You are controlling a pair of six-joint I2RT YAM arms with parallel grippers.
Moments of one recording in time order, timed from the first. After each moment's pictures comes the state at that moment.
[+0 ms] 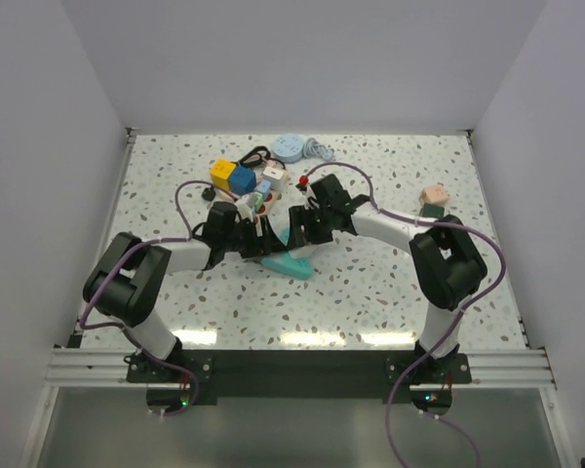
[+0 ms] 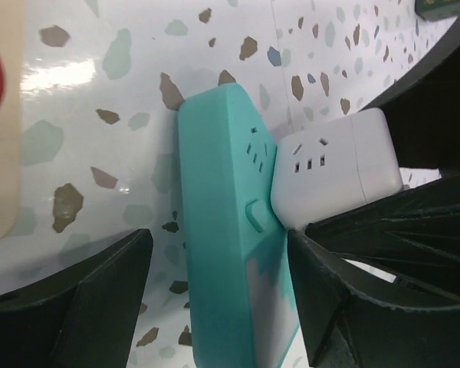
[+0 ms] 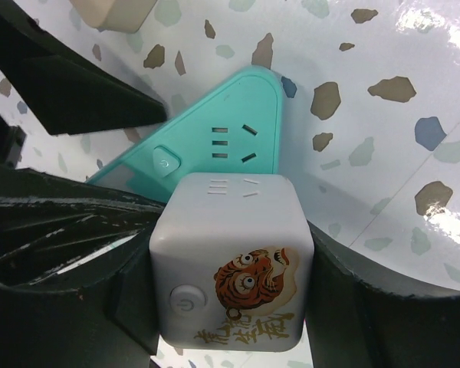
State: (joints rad) left arm -0.40 1.64 0.67 0.29 0.44 -0.60; right arm 0.62 1.85 1.24 -0.36 -0.30 0.41
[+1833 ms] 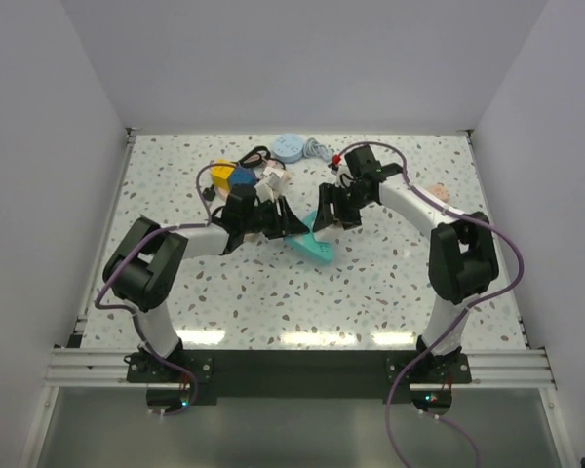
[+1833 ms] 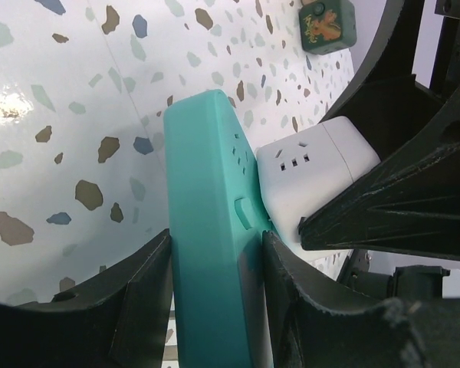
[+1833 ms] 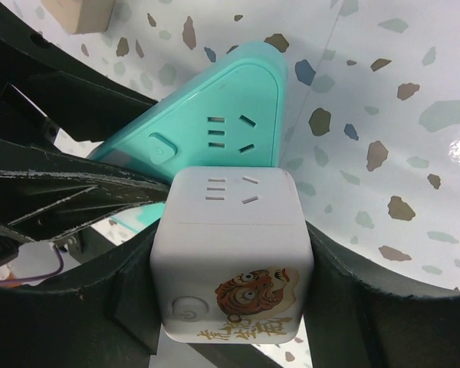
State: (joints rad) left arm -0.48 1.80 0.88 0.42 0.55 -0.72; right arm 0.39 1.84 1.44 -0.75 -0.45 0.34
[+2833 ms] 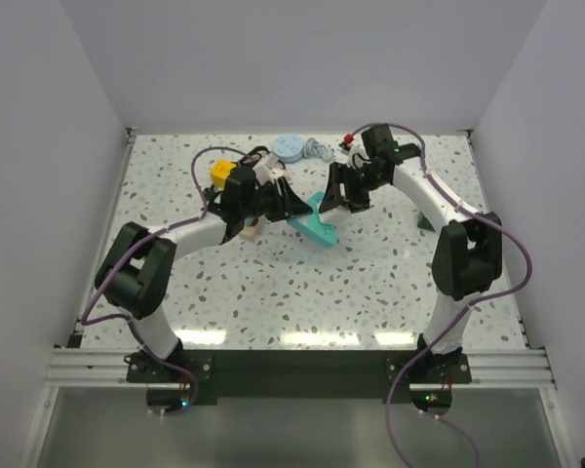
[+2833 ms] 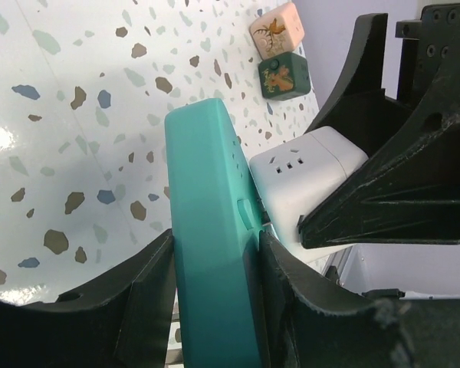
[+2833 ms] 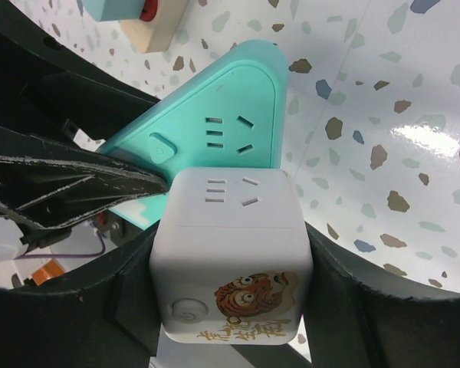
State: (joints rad) left arm -0.47 1.74 1.01 0.31 0.52 -0.76; right arm 0.31 1.85 1.63 -0.89 -0.55 0.31
